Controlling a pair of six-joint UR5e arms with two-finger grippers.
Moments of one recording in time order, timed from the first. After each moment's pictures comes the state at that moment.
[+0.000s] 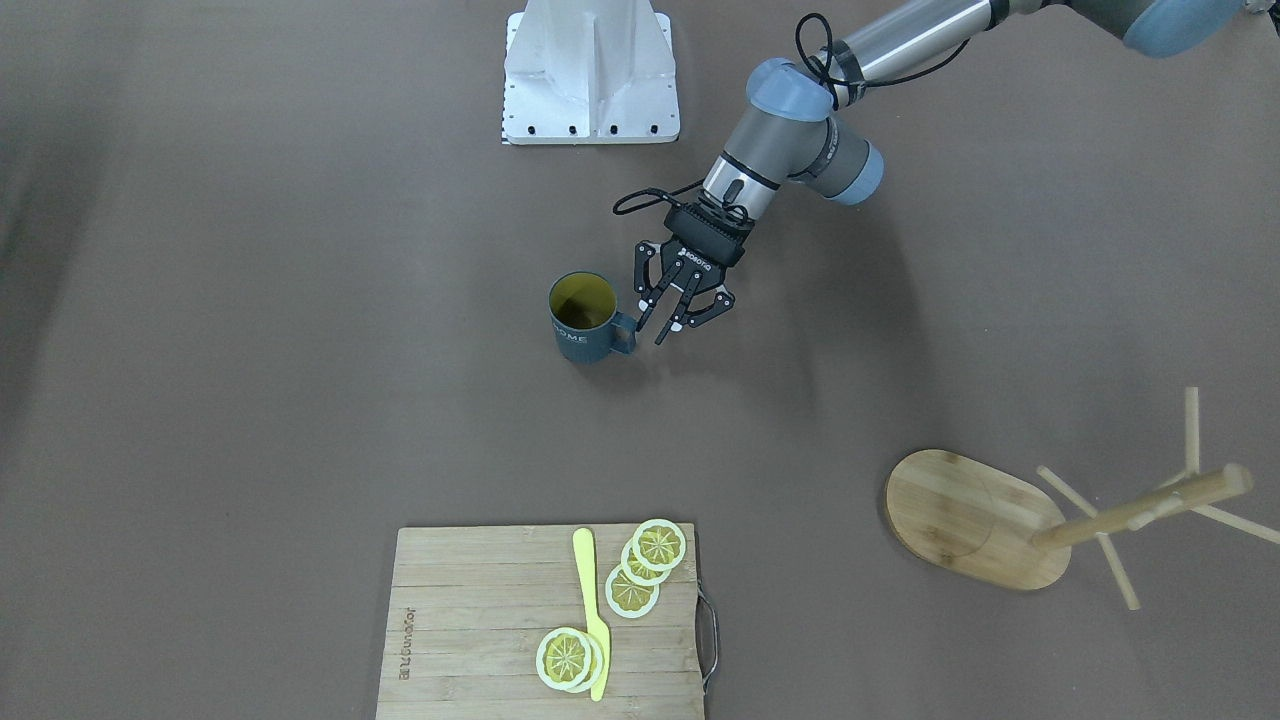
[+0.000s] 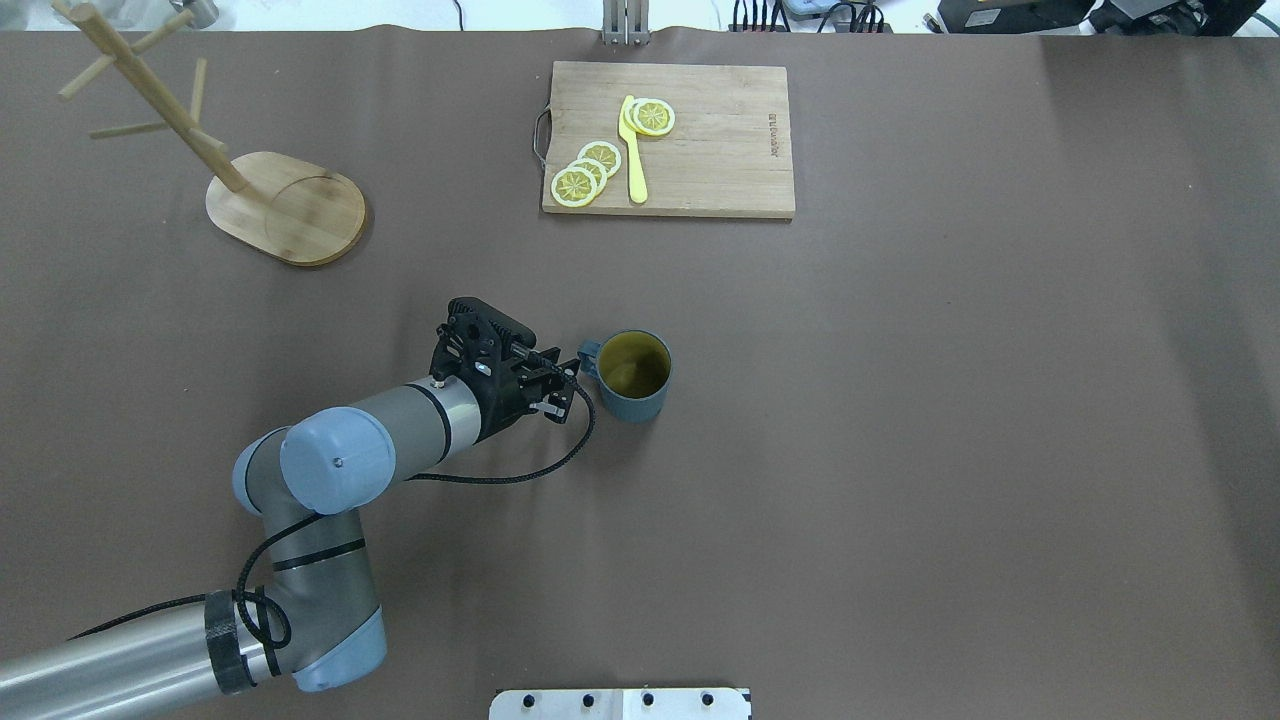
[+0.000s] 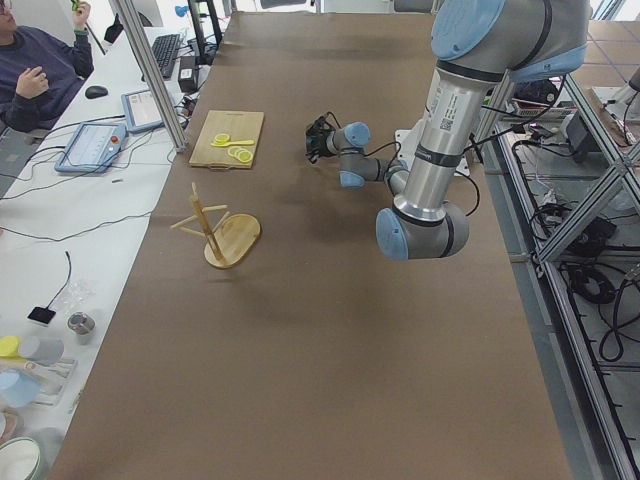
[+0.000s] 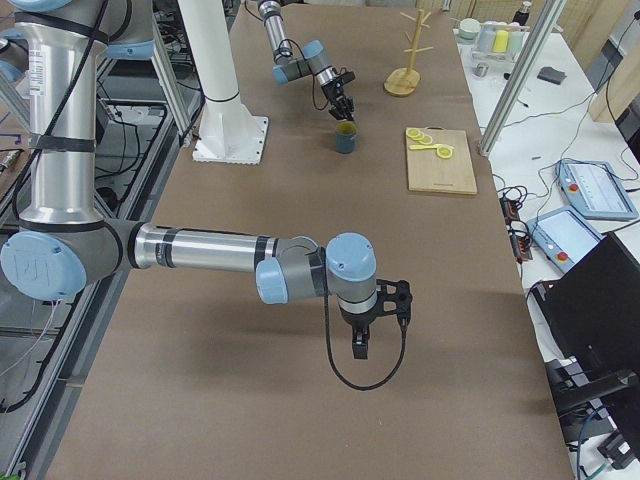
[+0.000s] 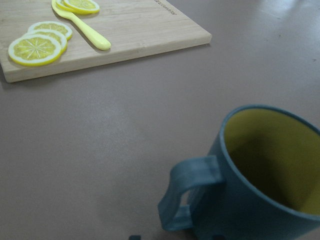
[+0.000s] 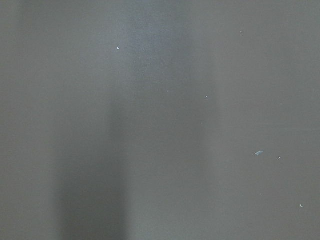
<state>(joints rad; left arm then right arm) -0.38 -2.05 -1.50 -2.60 -1.37 -0.80 1.59 -1.66 1.63 -1.32 2.28 0.18</state>
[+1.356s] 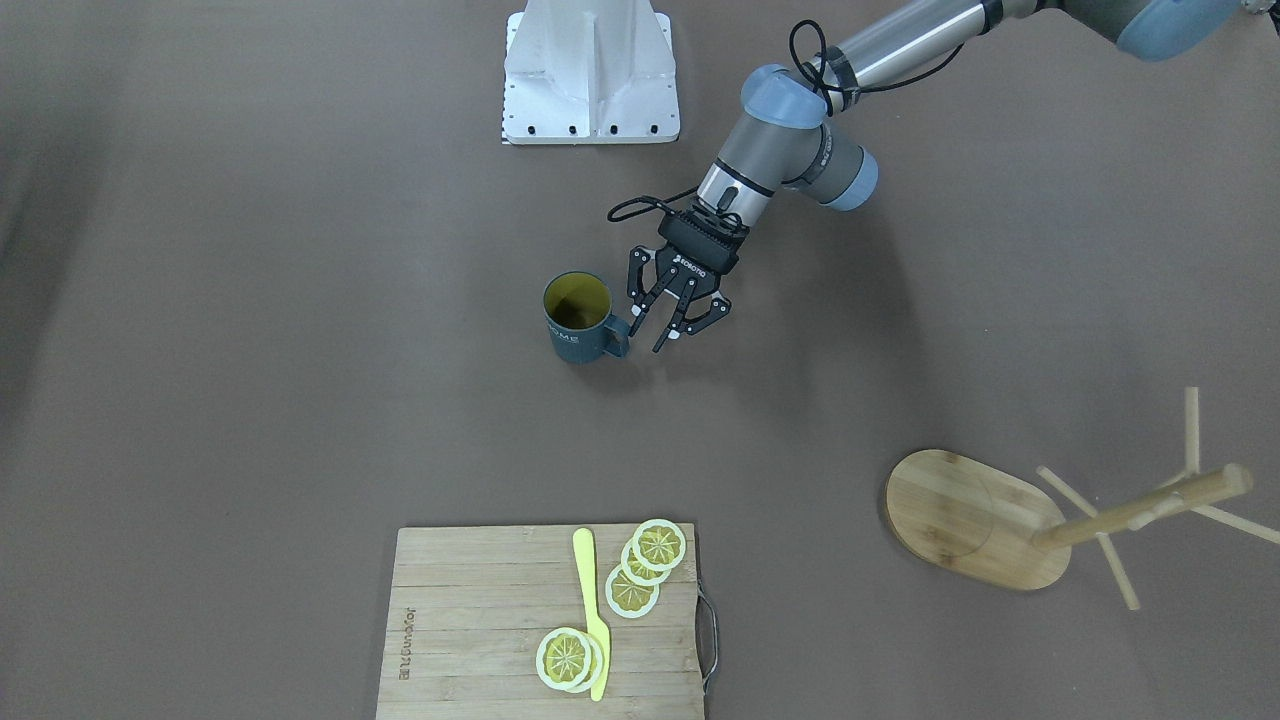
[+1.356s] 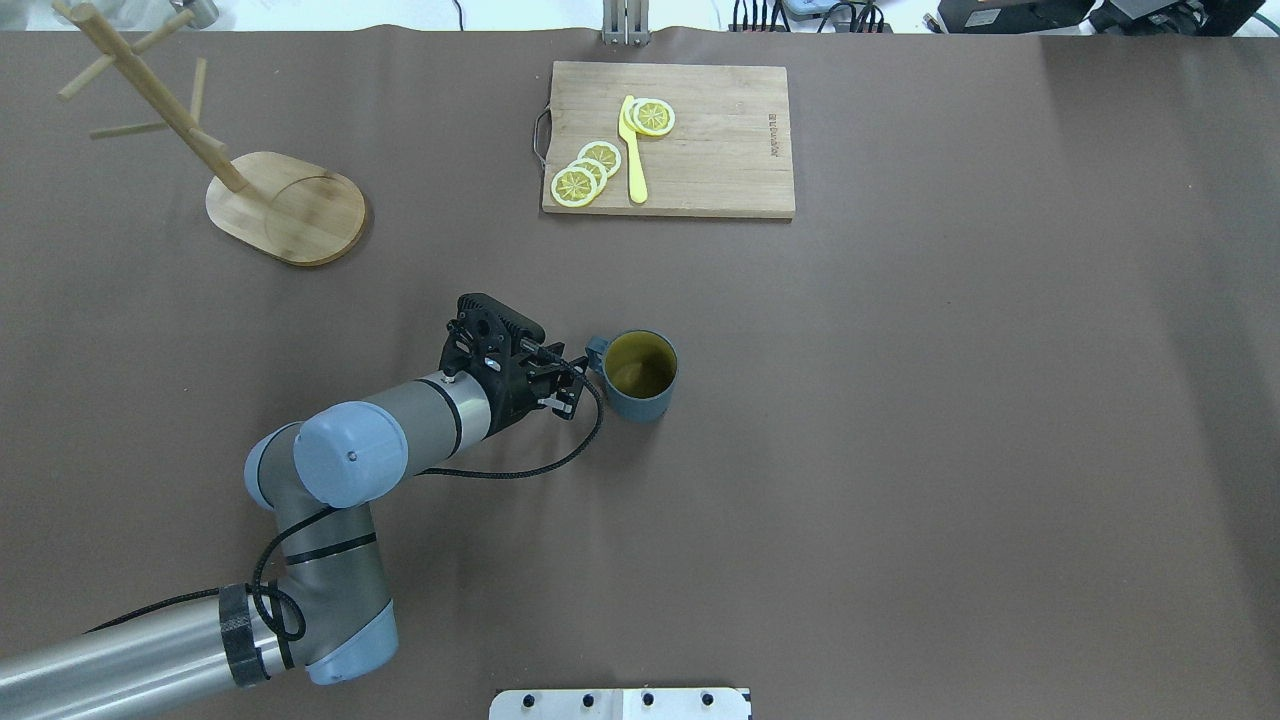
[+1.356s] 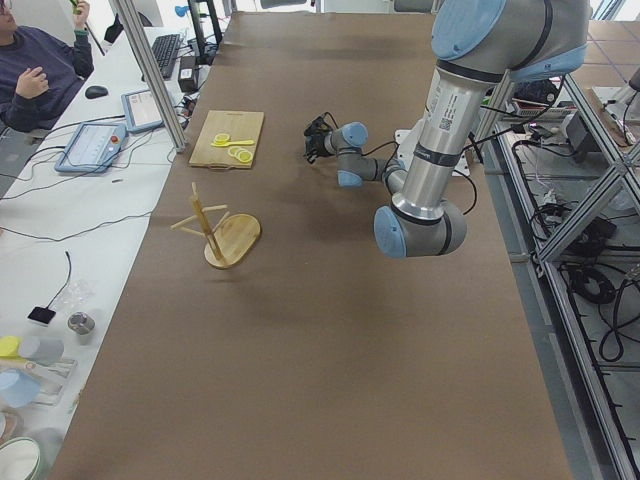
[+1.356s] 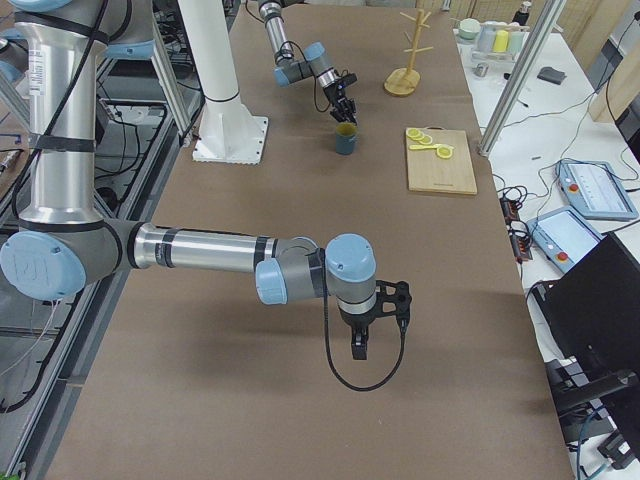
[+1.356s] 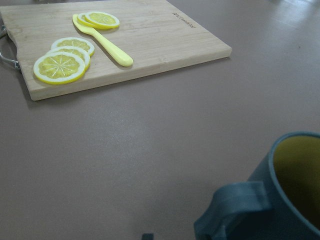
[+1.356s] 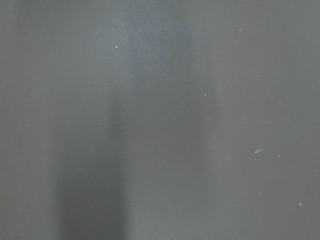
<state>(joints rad) -0.38 -2.08 -1.47 -2.60 -1.37 -0.80 1.59 -1.66 1.63 -1.32 2.28 0.18</state>
